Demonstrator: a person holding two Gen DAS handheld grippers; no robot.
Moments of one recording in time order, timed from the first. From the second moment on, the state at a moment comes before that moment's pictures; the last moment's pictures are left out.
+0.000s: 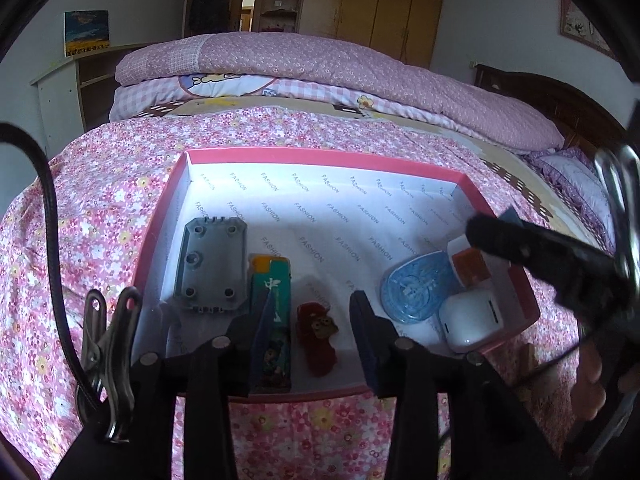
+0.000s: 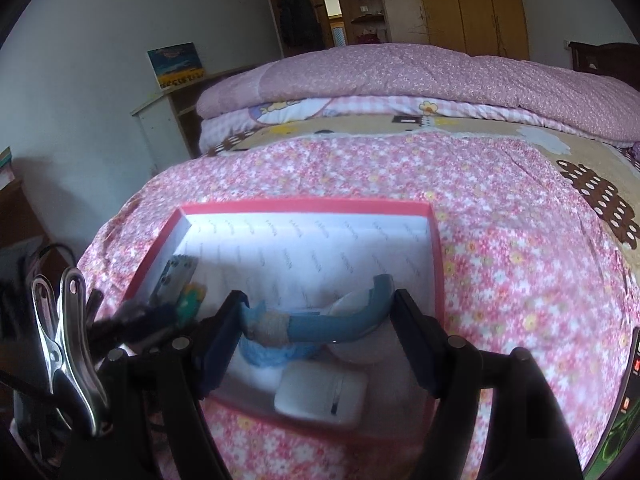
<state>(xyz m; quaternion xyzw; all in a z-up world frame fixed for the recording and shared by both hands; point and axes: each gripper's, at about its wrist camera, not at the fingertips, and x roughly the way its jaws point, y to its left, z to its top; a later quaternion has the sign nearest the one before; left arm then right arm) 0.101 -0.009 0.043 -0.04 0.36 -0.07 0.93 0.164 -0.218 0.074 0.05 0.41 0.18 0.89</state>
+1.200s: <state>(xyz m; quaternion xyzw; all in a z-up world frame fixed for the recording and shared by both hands) 0.097 -0.007 0.046 -0.05 0.37 -0.06 0.93 0.195 -0.198 0.053 0.03 0.44 0.17 0.88</state>
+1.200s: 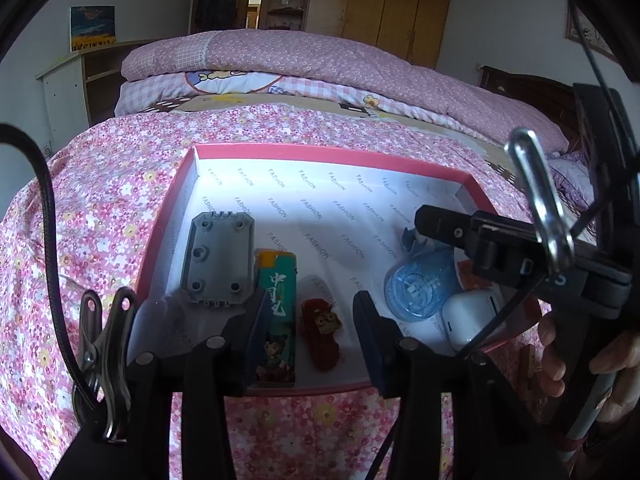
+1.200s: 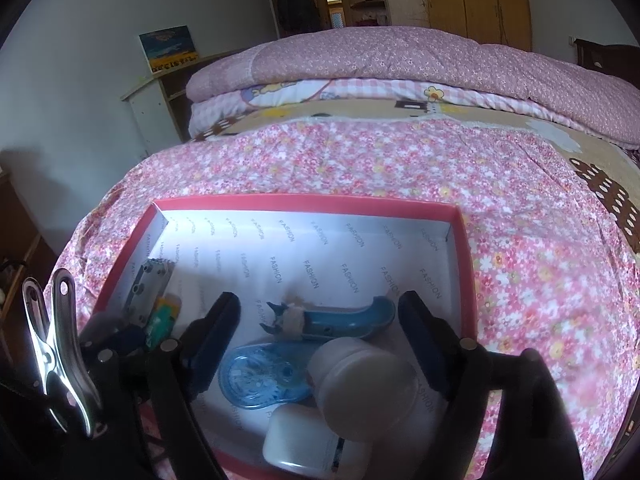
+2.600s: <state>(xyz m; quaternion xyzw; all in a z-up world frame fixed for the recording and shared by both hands) 0.015 -0.024 0.069 -0.05 0.37 -0.14 0.92 0.032 -0.252 0.076 0.03 0.44 0.23 0.87</state>
